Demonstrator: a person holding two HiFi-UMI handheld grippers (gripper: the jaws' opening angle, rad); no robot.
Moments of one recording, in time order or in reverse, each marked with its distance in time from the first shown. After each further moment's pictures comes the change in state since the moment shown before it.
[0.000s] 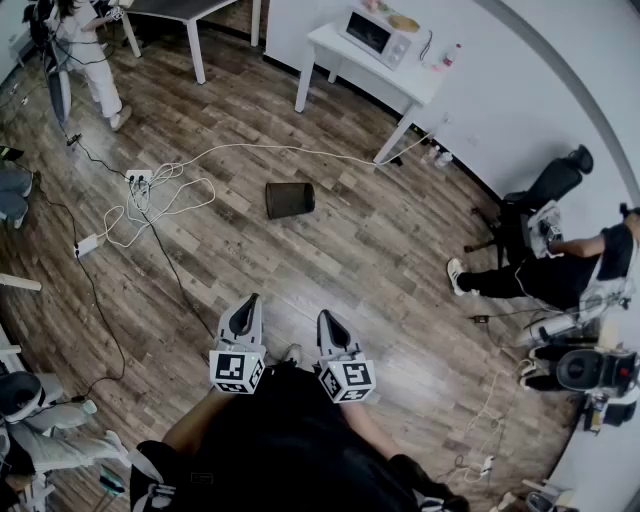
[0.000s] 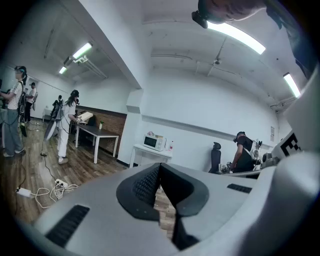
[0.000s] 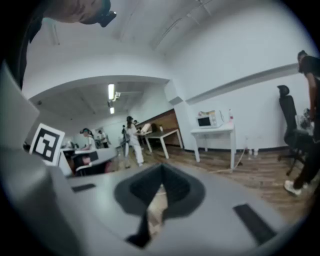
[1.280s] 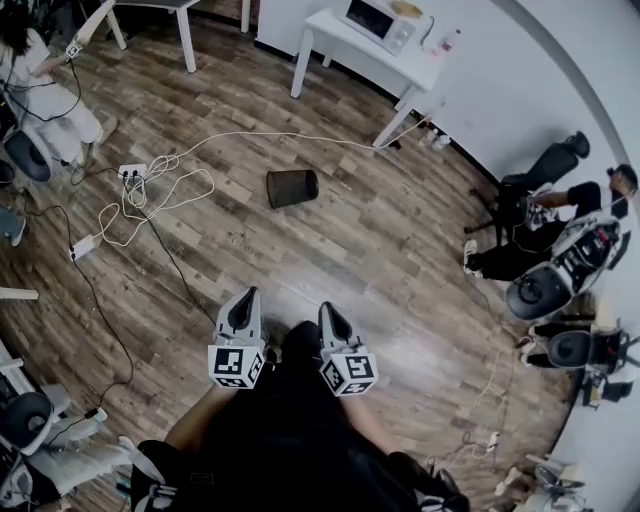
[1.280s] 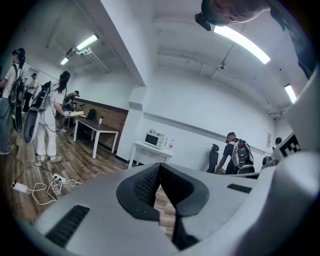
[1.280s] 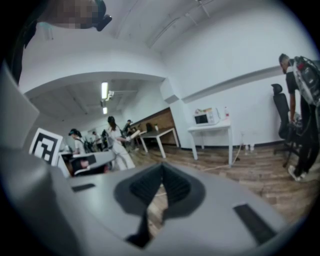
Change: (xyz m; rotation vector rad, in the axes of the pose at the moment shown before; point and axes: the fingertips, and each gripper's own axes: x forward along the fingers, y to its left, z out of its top) left arm -0.010 0.078 -0.004 -0.061 0.024 -0.044; right arm 0.041 0.057 -0.015 0.043 0.007 -0.074
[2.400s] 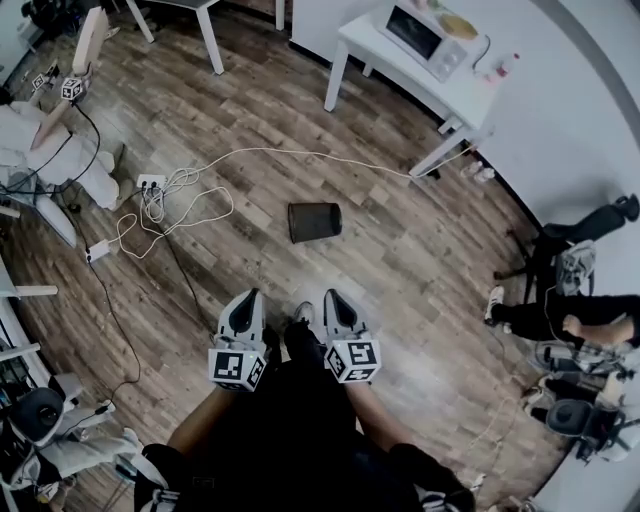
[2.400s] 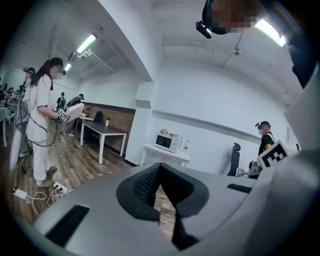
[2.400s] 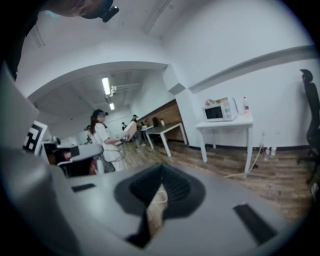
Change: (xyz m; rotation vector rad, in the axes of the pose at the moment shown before) left arm 0.239 0.058 0.059 0.006 0.015 0.134; right arm 0.260 -0.123 0.095 -0.030 0.083 0.136
